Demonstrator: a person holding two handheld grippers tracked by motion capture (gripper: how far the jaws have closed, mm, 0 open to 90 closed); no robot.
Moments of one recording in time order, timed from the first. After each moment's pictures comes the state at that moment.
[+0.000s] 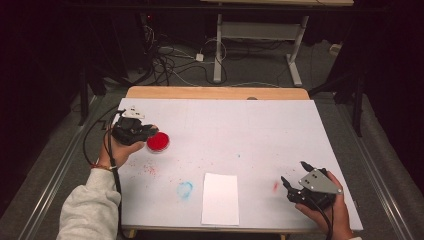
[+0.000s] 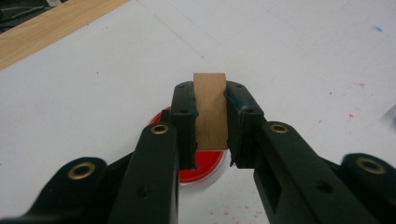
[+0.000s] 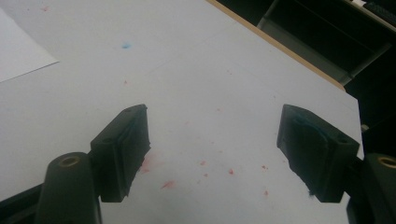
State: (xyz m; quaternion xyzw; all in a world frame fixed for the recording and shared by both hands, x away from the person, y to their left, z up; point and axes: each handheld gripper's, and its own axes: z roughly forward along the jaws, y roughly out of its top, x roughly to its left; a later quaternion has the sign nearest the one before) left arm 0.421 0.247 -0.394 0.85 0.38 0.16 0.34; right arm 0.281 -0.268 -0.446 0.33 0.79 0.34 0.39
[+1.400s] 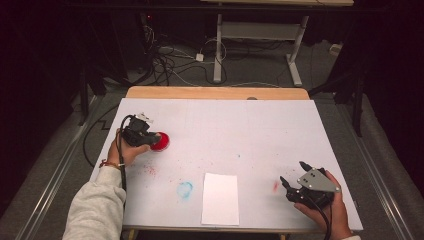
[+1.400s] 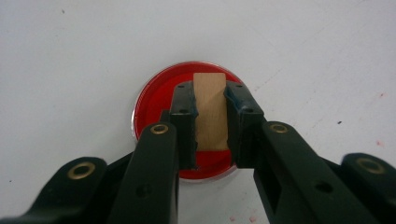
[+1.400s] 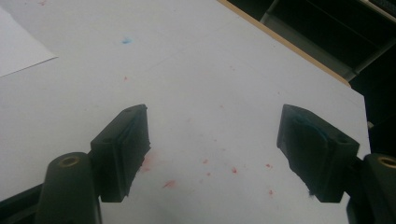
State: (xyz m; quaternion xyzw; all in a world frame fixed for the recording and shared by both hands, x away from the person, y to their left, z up) left arm 0.456 0.243 -0.444 0.86 0.41 0.11 0.28; right arm 0.285 -0.267 -0.449 0.34 0.79 0.33 0.38
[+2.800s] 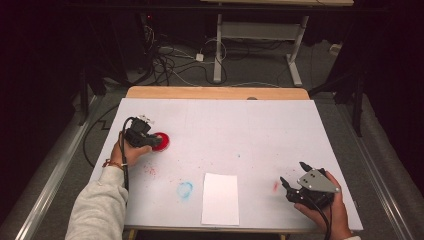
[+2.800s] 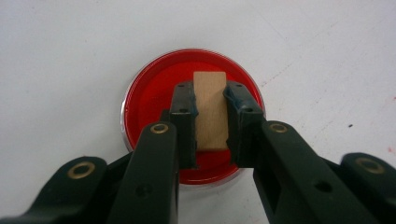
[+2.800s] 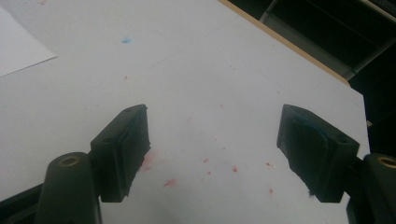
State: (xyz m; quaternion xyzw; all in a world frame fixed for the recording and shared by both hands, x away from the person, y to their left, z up) left arm 0.462 0.242 -0.457 0.86 0.43 0.09 0.28; right arm 0.284 -0.267 -0.449 0.33 0.79 0.33 0.39
